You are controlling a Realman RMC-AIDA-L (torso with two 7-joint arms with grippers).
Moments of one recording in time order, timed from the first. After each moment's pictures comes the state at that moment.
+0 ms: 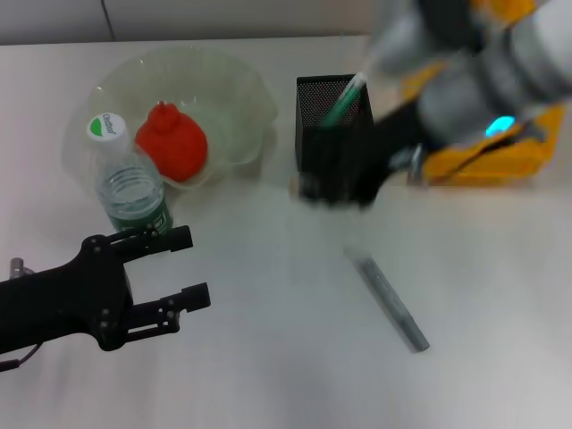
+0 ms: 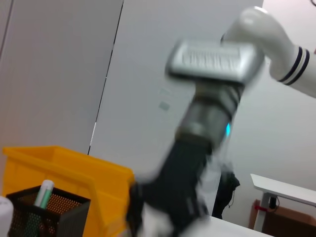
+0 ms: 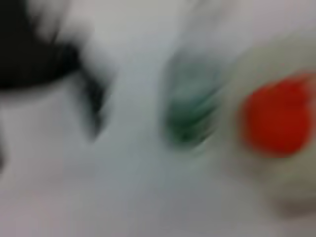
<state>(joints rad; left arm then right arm) -0.31 -2.05 0.71 0.52 1.83 1.87 -1.09 0.70 2.09 -1.43 -1.31 -2.27 -1.46 2.17</state>
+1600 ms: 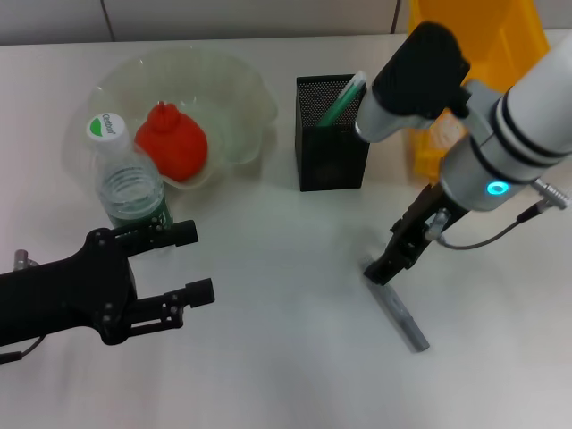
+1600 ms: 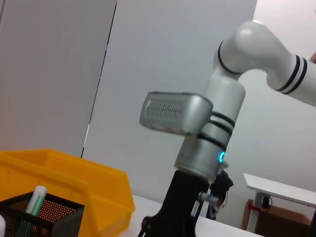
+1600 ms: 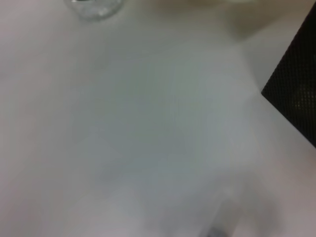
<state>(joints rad) -0.33 -2.04 0.71 0.52 1.83 1.88 -1.10 0.71 2.09 -1.62 -1.20 -2.54 -1.47 2.61</state>
